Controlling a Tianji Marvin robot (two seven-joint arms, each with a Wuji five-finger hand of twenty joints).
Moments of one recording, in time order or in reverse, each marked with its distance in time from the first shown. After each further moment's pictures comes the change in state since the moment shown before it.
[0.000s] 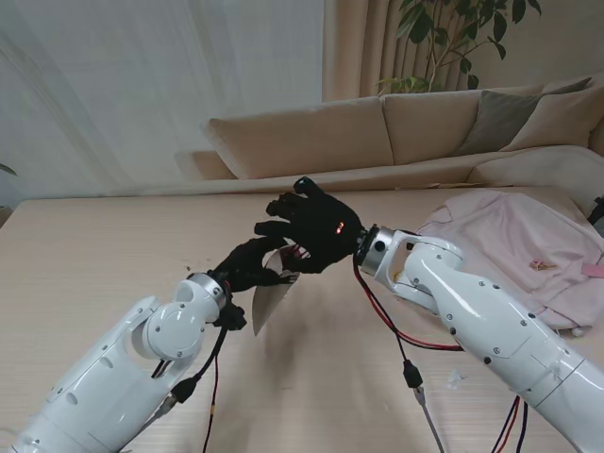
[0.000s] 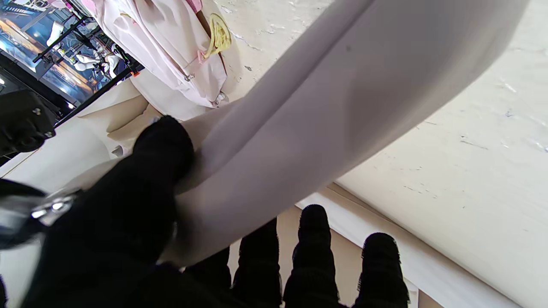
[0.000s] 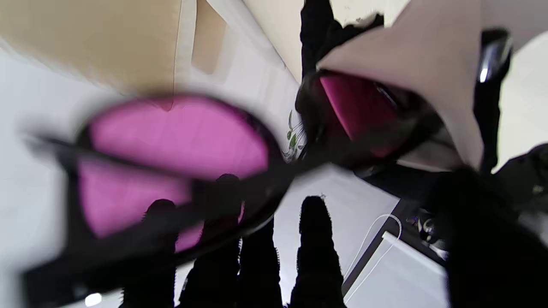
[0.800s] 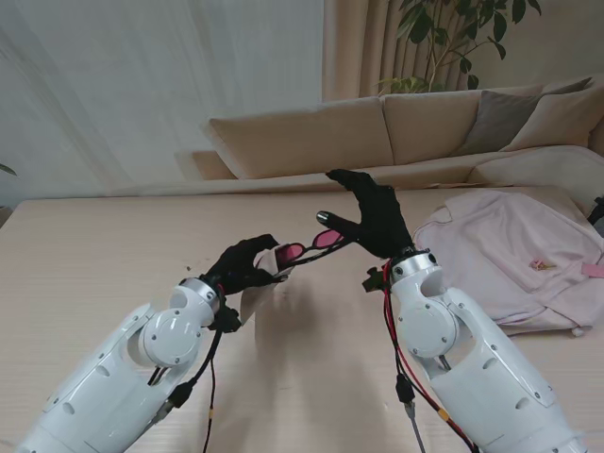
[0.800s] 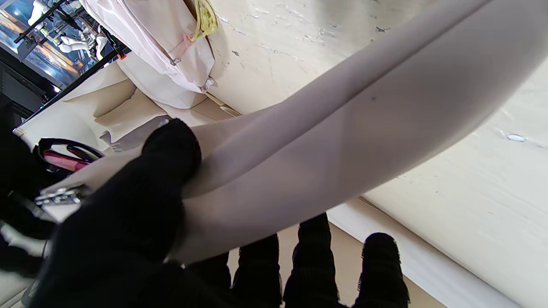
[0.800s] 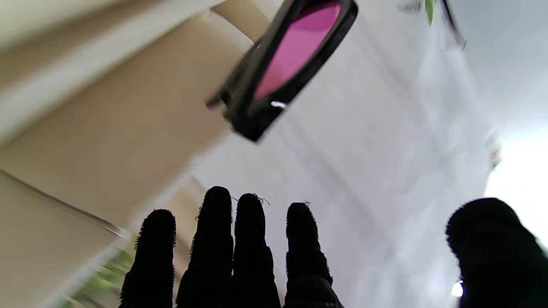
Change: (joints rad) left arm 0.044 -0.008 -0.039 -0.006 0.024 0.002 0.046; right arm -0.375 -0.141 0.349 -0.163 0.832 0.242 0.157; left_hand 0.027 0.016 0.000 0.000 0.000 -0.006 0.004 0.000 0.000 0.000 0.000 0.000 0.000 0.000 0.000 0.000 0.000 0.000 0.000 0.000; right_hand -0.119 0.116 -0.065 0.026 -0.024 0.148 -0.001 -0.099 0.000 0.082 -0.189 -0.069 -0.010 0.081 -0.273 -0.140 -0.020 0.010 -0.270 -0.128
